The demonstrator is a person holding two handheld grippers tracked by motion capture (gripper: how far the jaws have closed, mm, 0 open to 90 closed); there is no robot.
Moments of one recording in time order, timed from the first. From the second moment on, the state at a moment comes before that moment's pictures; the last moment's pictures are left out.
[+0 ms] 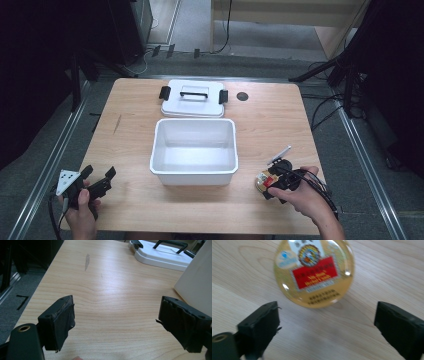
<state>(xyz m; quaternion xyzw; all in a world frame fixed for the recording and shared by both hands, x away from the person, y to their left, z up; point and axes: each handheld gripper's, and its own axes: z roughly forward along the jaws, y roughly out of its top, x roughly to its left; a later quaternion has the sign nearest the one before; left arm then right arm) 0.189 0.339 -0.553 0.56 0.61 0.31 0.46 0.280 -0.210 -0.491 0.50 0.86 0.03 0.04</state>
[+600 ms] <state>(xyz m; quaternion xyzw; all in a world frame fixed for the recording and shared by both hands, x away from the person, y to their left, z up) 0.190 0.340 -0.553 0.57 0.62 0.30 0.46 0.310 -0.184 -0.512 0.53 0.85 0.00 0.02</state>
